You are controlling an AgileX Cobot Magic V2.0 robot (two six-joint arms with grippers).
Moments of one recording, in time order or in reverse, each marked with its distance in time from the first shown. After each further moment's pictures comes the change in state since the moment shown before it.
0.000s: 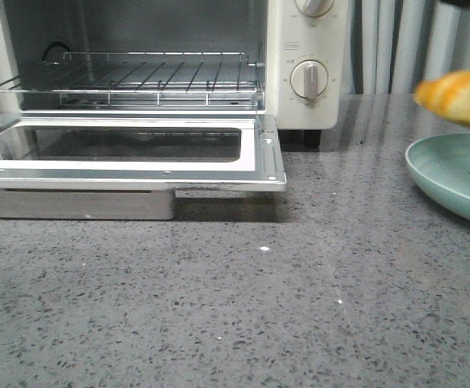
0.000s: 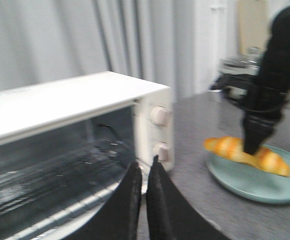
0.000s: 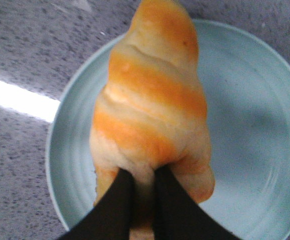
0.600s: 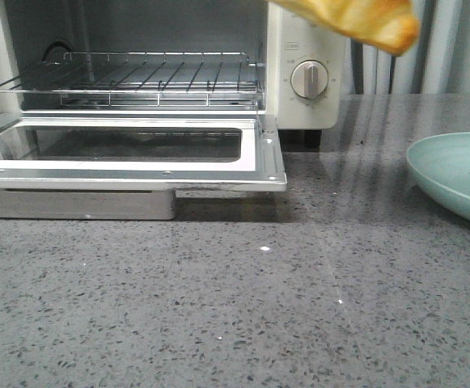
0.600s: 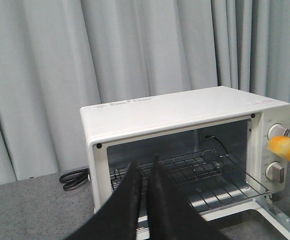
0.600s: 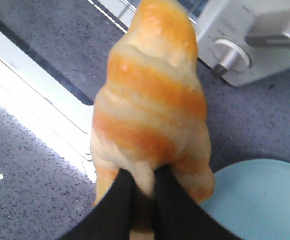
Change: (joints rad) left arm 0.351 -0.123 -0.002 0.023 0.060 0.000; right arm 0.336 0.070 -0.320 0.007 0.038 -0.015
